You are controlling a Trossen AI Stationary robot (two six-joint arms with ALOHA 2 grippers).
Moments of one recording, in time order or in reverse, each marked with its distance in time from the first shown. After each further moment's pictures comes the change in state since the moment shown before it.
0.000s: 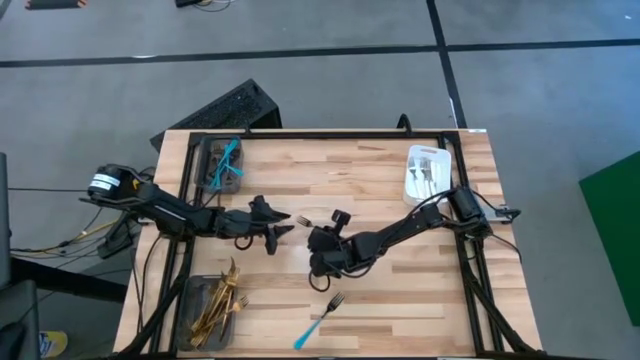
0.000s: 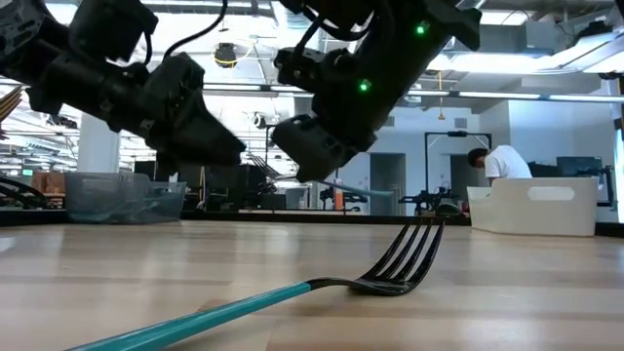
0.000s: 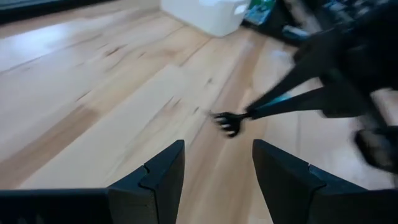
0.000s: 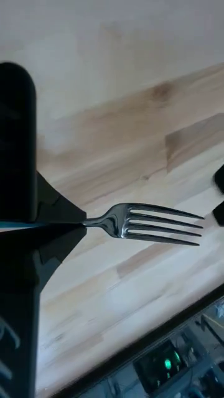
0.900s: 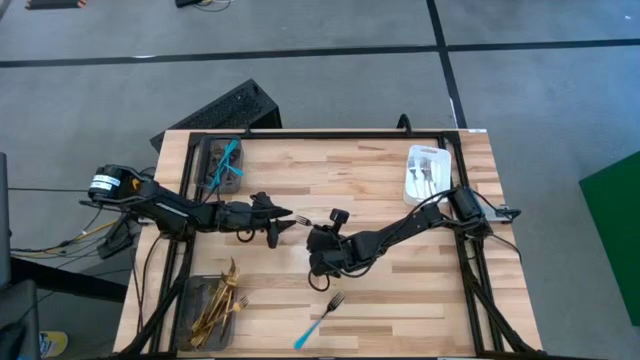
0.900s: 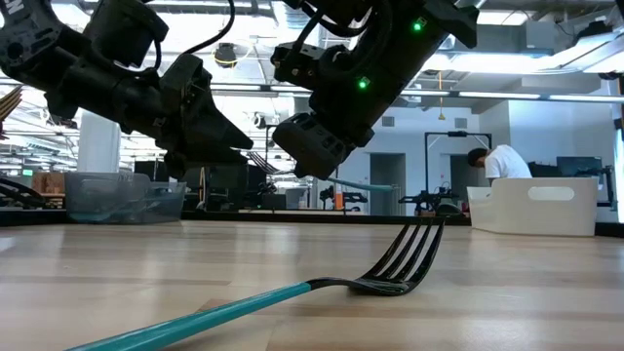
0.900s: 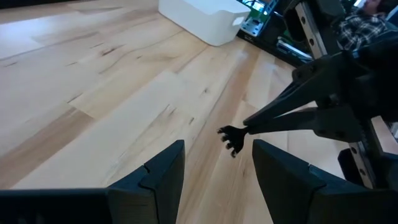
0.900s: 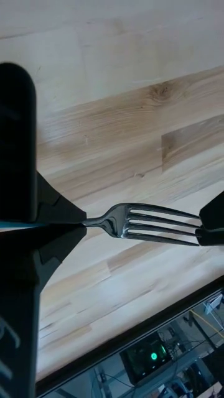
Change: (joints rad) left arm 0.094 0.003 0.000 0.053 0.124 -0.049; right arm 0.002 -0.003 0.010 -0.003 0.016 -0.078
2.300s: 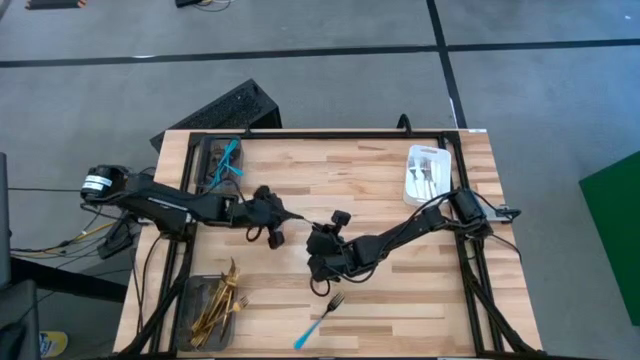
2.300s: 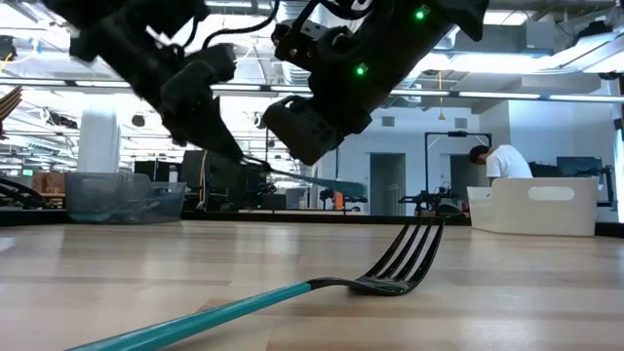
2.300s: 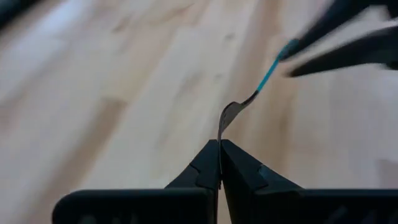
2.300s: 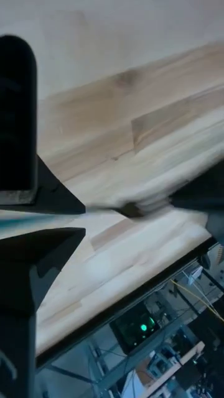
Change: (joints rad) left arm -0.003 -0.071 0.278 -0.693 -0.013 0.205; right arm 0.031 -0.001 0.002 0.067 0.133 -0.005
